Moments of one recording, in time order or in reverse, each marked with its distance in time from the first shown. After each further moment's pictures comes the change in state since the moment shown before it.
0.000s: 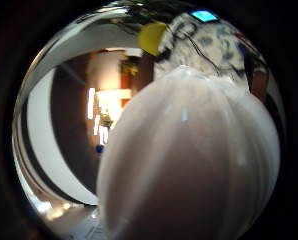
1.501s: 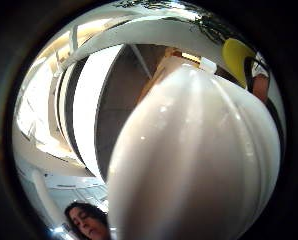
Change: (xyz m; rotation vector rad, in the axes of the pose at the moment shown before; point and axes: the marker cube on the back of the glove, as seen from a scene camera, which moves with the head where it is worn) arm -0.207 -0.171 0.102 0.525 -0.591 -0.521
